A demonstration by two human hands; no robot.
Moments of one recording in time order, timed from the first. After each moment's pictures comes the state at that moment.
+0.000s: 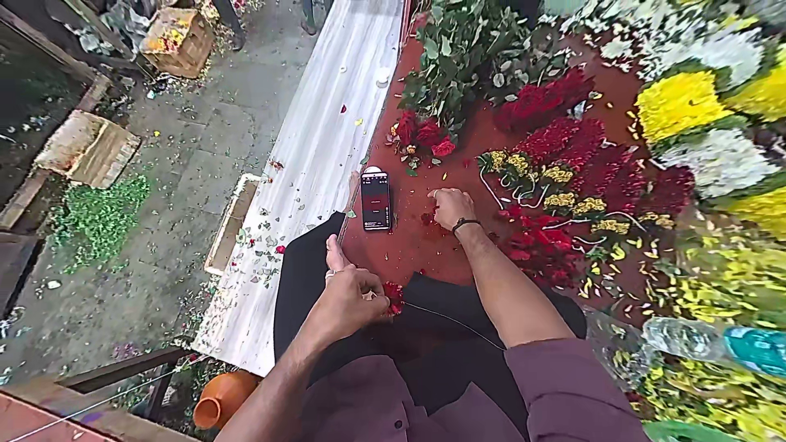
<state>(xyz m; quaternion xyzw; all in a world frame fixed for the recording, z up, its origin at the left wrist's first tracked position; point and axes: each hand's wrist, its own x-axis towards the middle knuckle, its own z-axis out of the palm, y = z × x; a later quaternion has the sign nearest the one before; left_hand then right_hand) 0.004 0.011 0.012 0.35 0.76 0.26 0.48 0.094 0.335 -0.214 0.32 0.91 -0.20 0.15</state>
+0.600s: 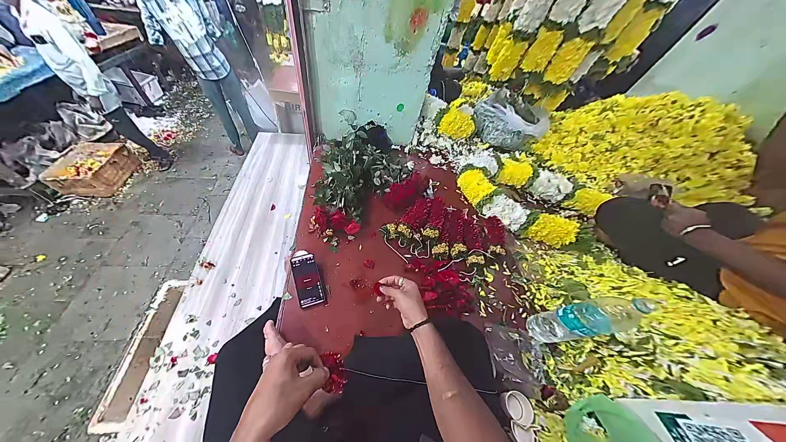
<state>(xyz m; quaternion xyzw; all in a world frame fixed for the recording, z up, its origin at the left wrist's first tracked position) 0.011 0.006 -0.003 0.38 0.77 0.28 0.43 0.192 0.264 -0.097 0.50 0.52 -0.66 -0.20</state>
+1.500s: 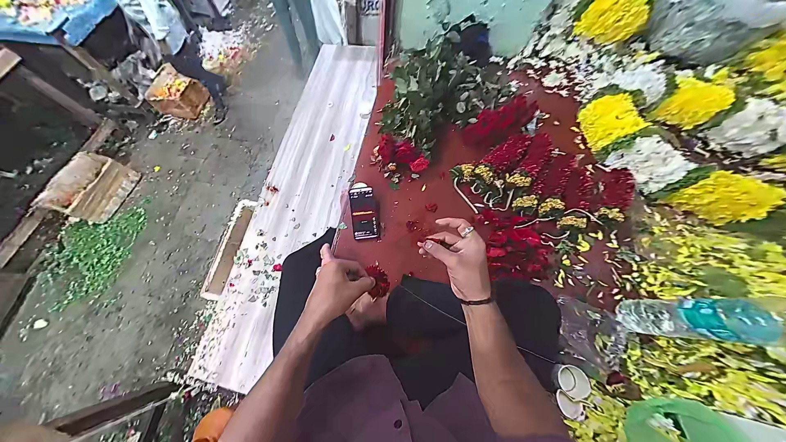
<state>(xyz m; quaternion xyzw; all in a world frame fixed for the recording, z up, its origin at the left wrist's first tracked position) 0.004 0.017 0.007 0.29 0.80 0.28 0.44 0.181 0.212 -0.050 0.34 0.57 -0.70 -0.28</state>
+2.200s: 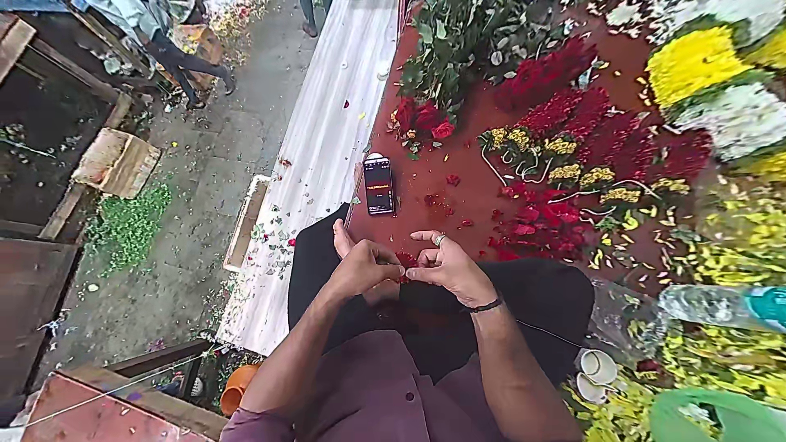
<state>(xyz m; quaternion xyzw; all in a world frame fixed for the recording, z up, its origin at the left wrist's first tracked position) 0.016 0.024 -0.009 0.30 0.70 0.33 0.56 0.191 0.167 -0.043 0.35 0.57 -0.74 0.03</state>
